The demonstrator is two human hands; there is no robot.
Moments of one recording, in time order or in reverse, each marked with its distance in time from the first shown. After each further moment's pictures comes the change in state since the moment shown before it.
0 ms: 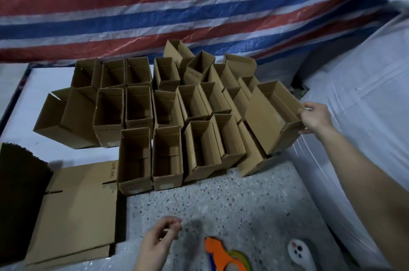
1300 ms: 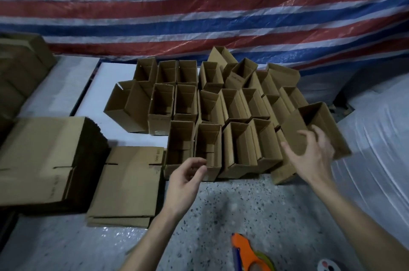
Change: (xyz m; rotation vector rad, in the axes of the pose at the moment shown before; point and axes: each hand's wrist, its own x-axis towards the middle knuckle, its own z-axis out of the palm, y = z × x) left_hand -0.007 0.089 -0.044 -0.005 0.134 0.400; right_hand -0.145 0.012 0.076 -0.364 0.033 -0.609
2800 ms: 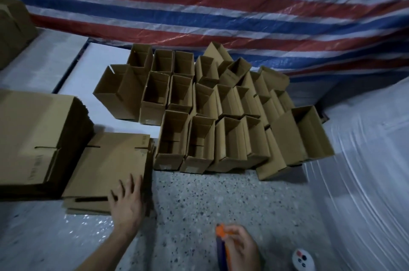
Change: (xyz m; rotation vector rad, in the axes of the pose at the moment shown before) left_hand -0.014 -0.190 -0.075 1.165 0.039 -0.295; right_hand -0.259 -0.047 0.087 0.600 -0.334 0.527
